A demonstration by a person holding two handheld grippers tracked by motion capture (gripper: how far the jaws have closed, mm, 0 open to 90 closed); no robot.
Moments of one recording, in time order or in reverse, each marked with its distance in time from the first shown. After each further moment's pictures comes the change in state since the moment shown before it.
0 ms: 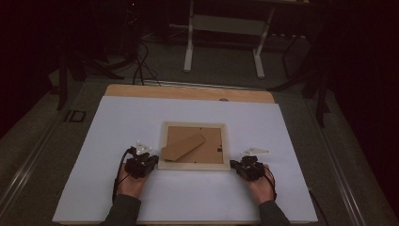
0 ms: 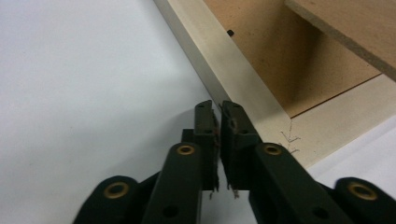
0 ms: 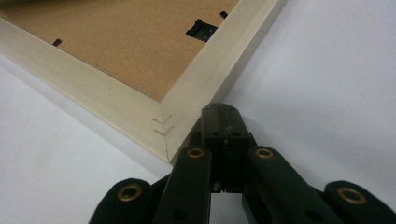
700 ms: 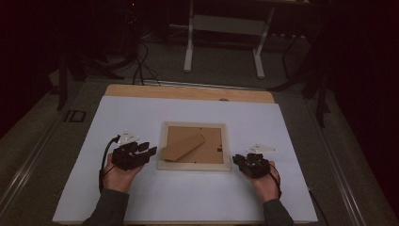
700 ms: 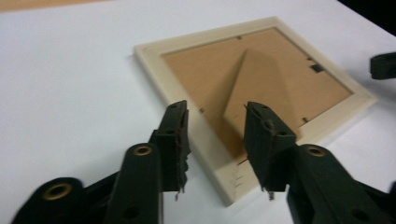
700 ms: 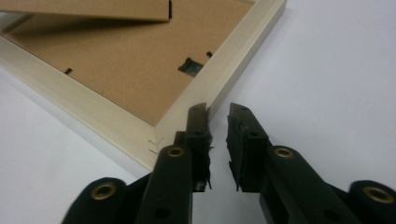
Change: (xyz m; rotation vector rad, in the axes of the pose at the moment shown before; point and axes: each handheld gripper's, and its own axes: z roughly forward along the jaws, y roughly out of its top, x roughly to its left) left arm 0.007 0.043 -0.061 -0.130 -0.120 0.036; right arm -0.004 0.012 -0.021 -0.075 -0.027 -0.038
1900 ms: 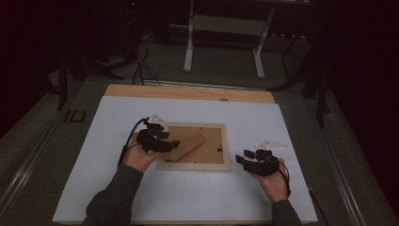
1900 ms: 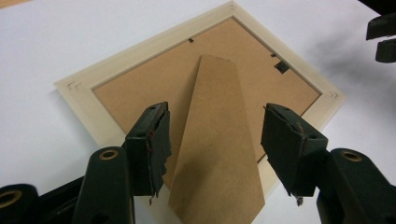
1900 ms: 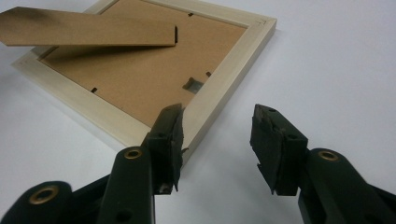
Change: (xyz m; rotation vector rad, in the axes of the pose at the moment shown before) left arm -0.019 0.058 0.053 0.169 -0.137 0.095; right arm -0.008 0.014 -0.028 -0.022 0.039 0.034
